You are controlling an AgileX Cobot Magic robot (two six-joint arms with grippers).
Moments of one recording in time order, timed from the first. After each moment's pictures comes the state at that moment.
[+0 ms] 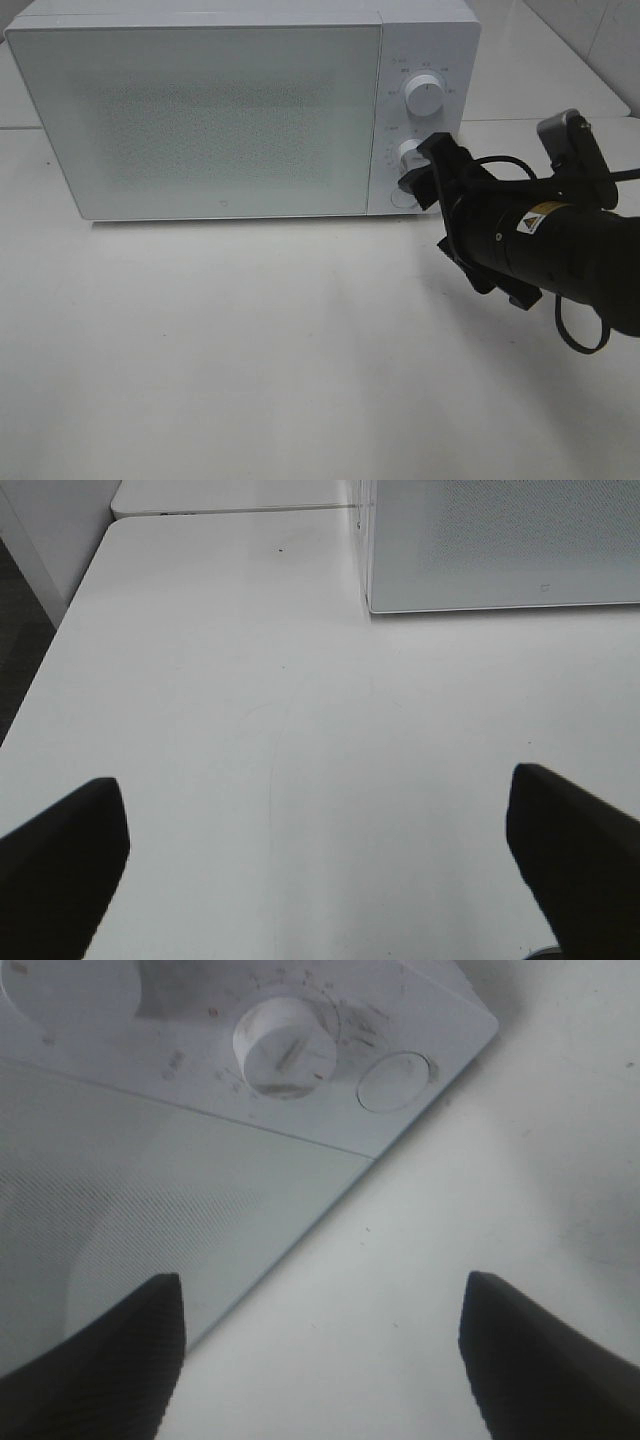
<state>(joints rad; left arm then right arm) 0.07 0.00 -0.50 -0.06 1.05 0.10 0.61 1.58 -0.48 0.50 -0.60 0.77</state>
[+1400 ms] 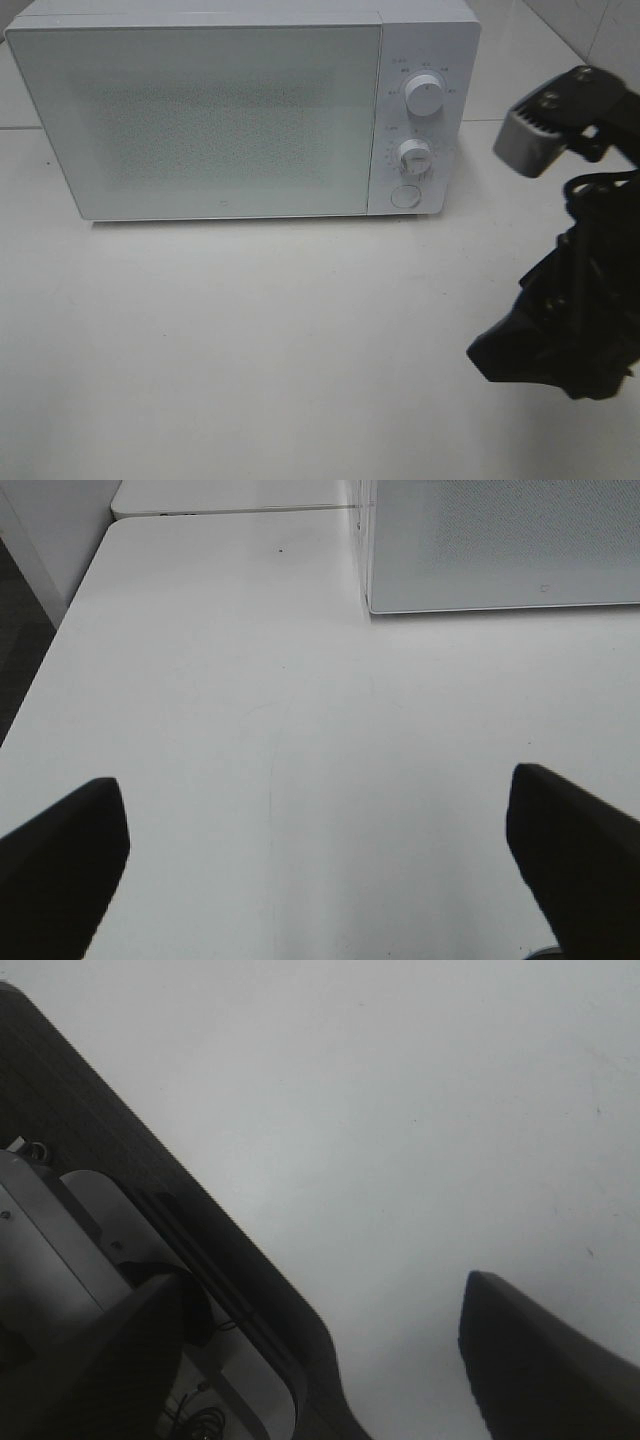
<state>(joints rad) 0.07 0.00 -0.50 -0.06 1.05 0.10 0.61 1.05 -0.72 0.22 0.80 -0.28</state>
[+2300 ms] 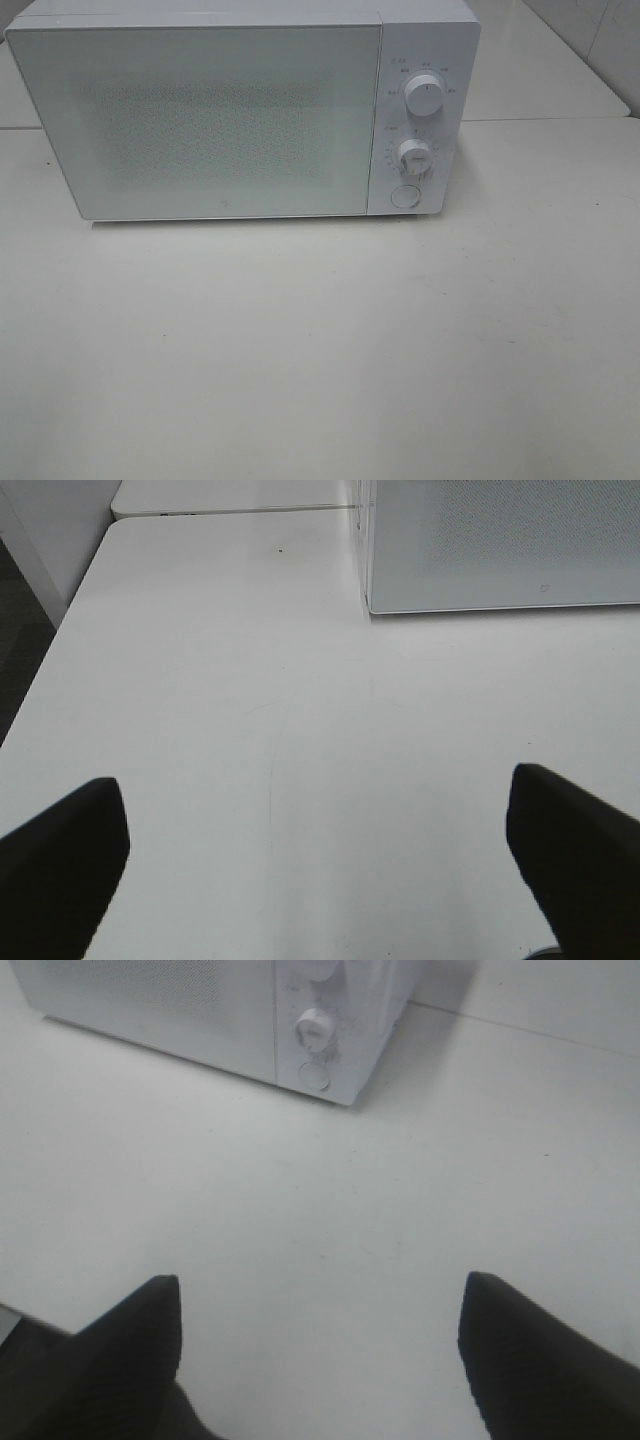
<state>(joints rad) 0.07 0.00 -0.50 -0.06 1.05 0.10 0.34 0.20 -0.72 -0.02 1.08 -0.03</state>
